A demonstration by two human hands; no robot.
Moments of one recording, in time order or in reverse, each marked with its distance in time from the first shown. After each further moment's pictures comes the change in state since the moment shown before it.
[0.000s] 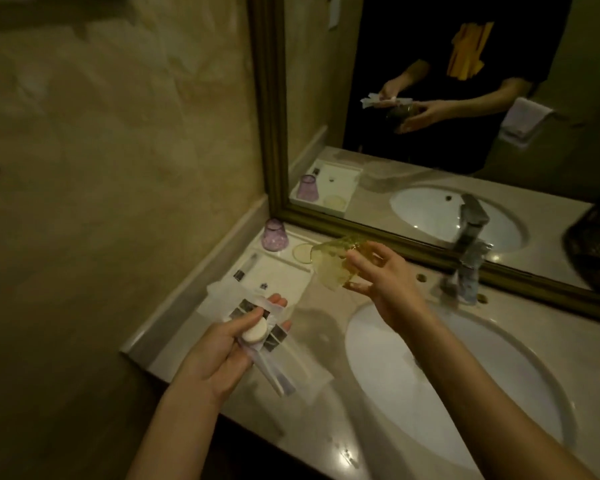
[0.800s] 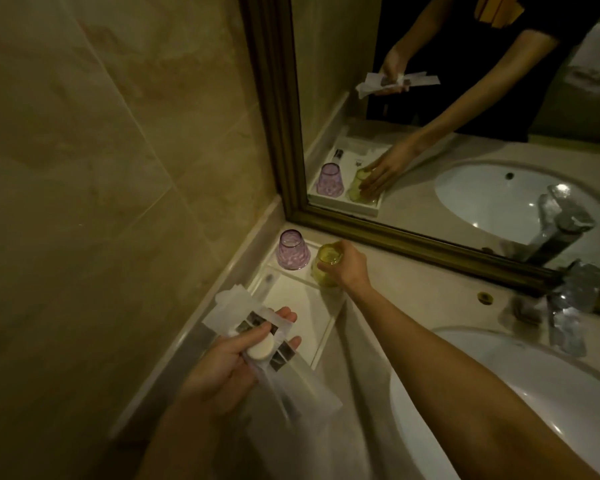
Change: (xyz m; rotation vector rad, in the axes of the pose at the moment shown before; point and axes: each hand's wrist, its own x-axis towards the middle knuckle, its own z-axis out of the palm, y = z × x) left_hand 0.137 0.067 -0.003 0.063 0.071 -0.103; right_hand 0.277 0.140 0.064 -0.769 0.106 0.049
